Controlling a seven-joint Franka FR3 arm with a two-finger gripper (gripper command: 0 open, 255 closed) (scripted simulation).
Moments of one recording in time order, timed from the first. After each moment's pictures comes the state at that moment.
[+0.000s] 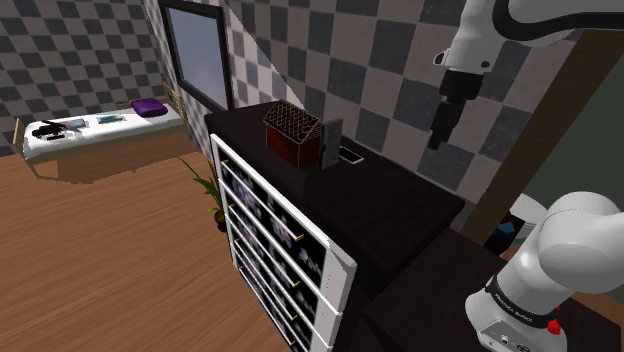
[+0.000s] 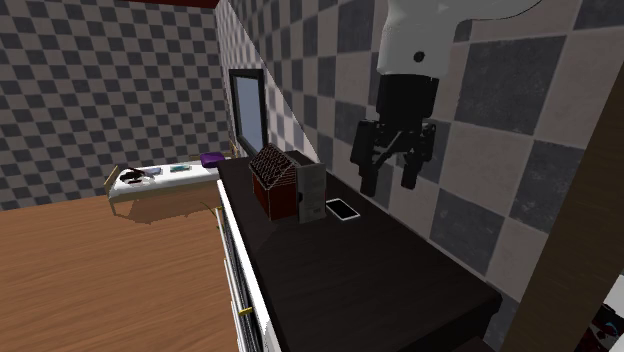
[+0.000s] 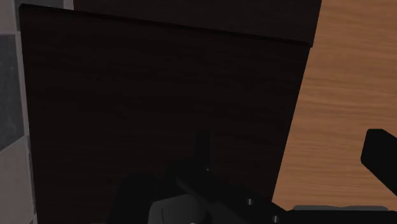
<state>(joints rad) 0.00 -0.76 -0.05 -2.41 0.10 1.58 -0.14</state>
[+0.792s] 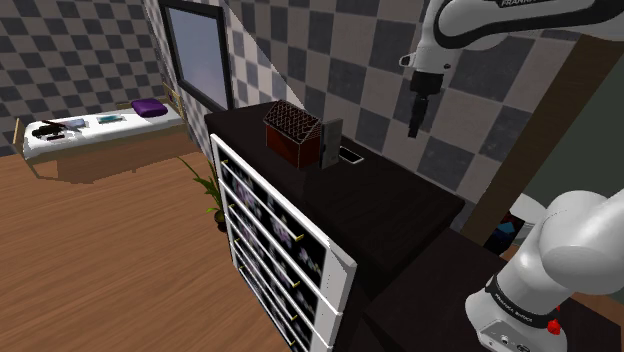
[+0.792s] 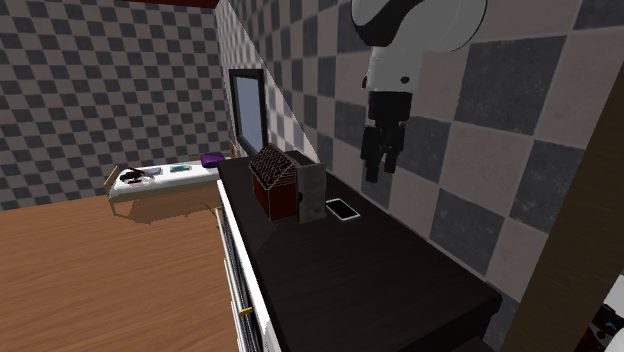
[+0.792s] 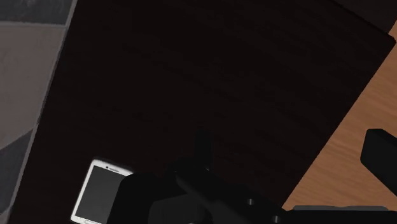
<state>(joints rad) 0.05 -0.42 -0.21 -2.22 -0.01 1.71 -0.57</state>
